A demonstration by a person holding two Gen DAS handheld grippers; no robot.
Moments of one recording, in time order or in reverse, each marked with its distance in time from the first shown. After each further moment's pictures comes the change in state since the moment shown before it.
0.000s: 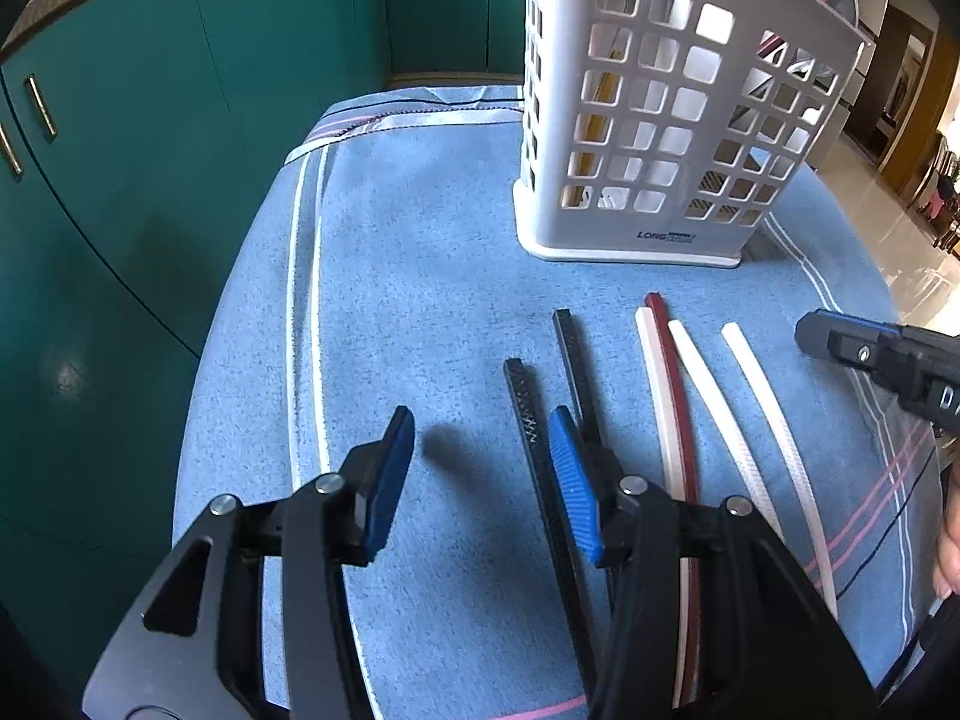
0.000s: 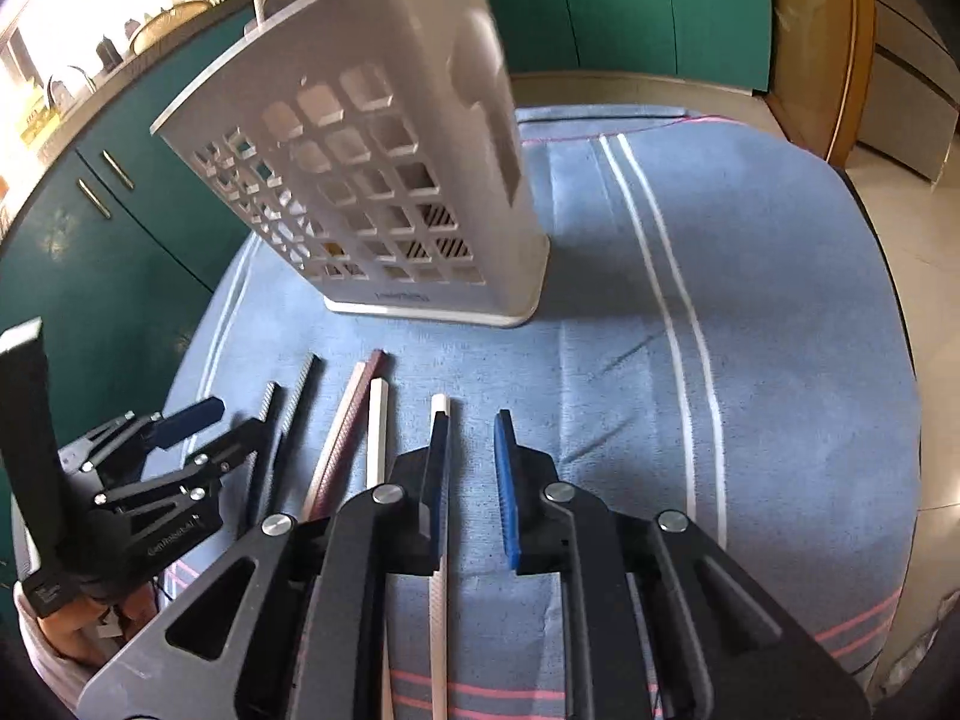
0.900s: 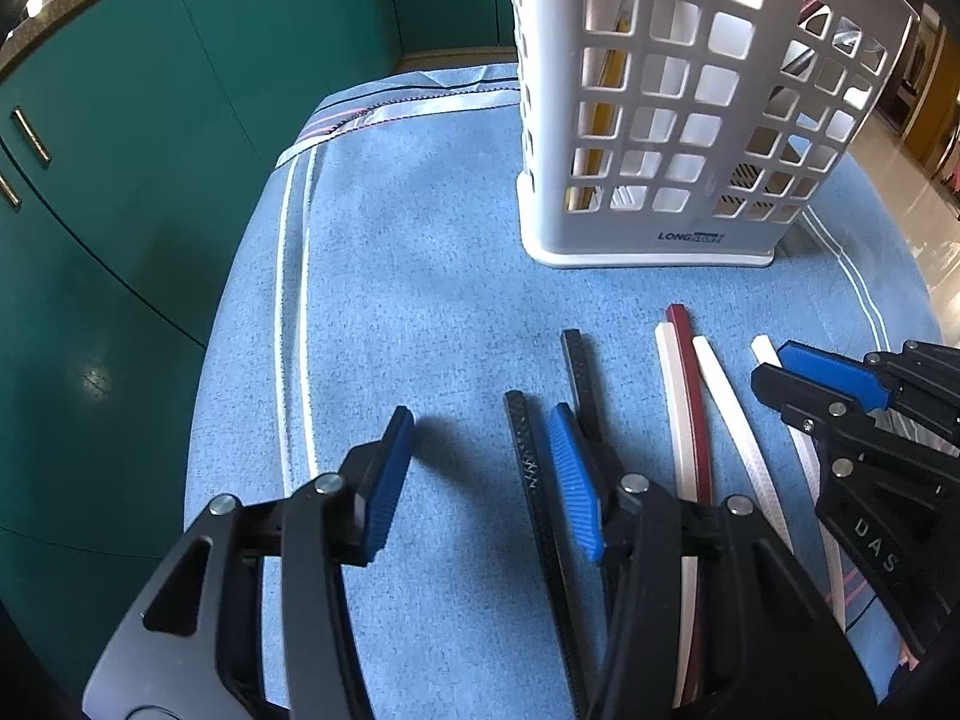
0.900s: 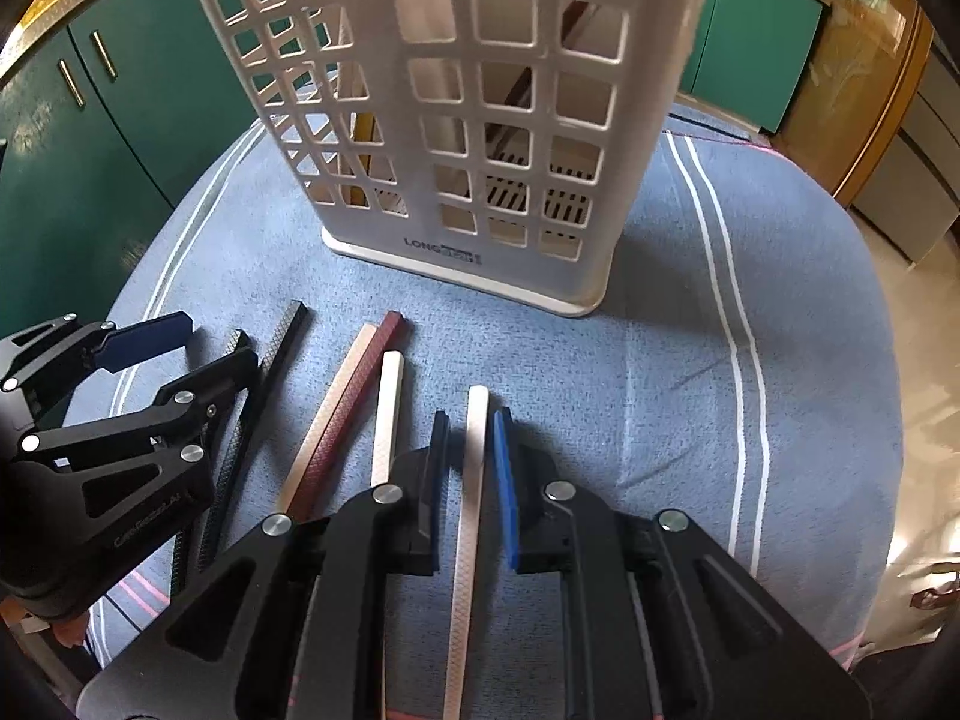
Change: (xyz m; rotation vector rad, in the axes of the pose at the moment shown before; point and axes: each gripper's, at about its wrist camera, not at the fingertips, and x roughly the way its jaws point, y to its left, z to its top) left arm 0.009 -0.019 0.016 0.036 0.070 0.073; right arm 0.040 0.062 -0.006 -0.178 0.076 -0.170
